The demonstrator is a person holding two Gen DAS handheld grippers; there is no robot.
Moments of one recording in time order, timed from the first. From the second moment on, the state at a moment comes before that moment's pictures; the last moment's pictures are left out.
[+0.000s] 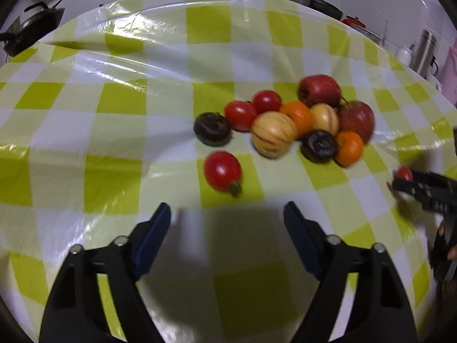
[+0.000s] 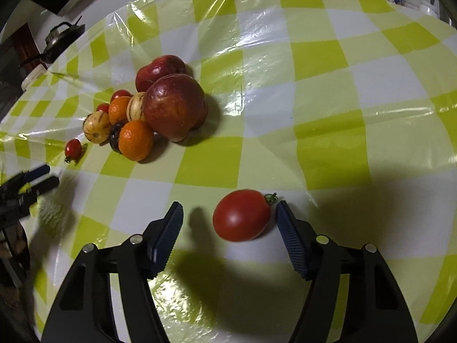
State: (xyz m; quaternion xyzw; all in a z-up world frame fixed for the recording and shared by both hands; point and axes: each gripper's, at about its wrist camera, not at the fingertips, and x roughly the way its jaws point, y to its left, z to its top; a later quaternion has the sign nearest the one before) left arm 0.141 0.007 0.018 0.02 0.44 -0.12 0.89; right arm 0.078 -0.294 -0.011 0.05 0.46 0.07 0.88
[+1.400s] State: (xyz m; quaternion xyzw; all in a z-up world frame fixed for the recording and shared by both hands) left arm 0.091 0.009 0.018 -0.01 0.42 -0.13 0.90; right arm 0.039 -0.263 0.008 0.03 0.45 0.11 0.89
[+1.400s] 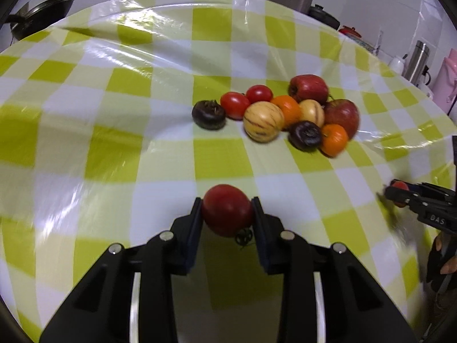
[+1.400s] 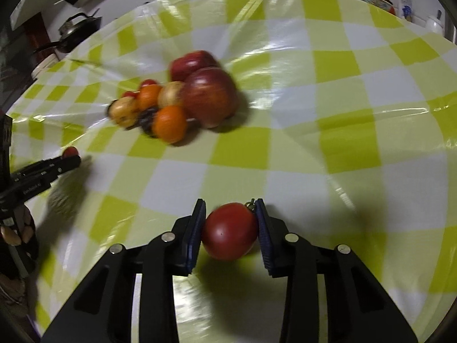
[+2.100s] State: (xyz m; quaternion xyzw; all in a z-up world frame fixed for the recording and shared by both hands) left arm -0.198 0.160 0.075 -0.08 0.37 -0.05 0.92; right arm -0.143 -0.047 0.045 -0.04 0.43 0.33 0.84
